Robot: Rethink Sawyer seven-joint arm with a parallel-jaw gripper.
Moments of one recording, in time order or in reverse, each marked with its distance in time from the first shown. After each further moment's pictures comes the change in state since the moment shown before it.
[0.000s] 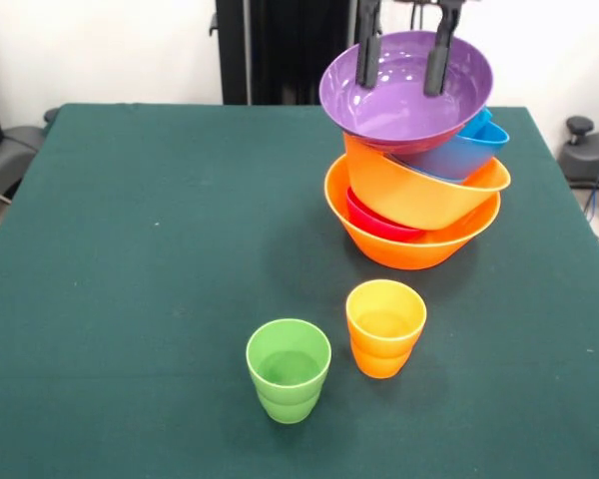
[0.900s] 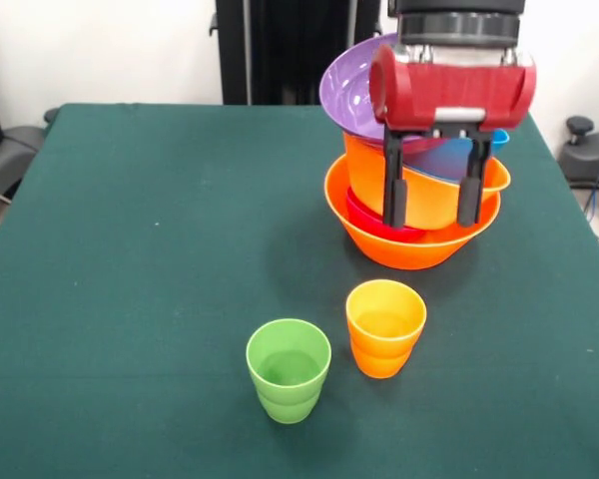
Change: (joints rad) arm -0.015 0.263 0.076 -0.283 0.030 0.099 -0.026
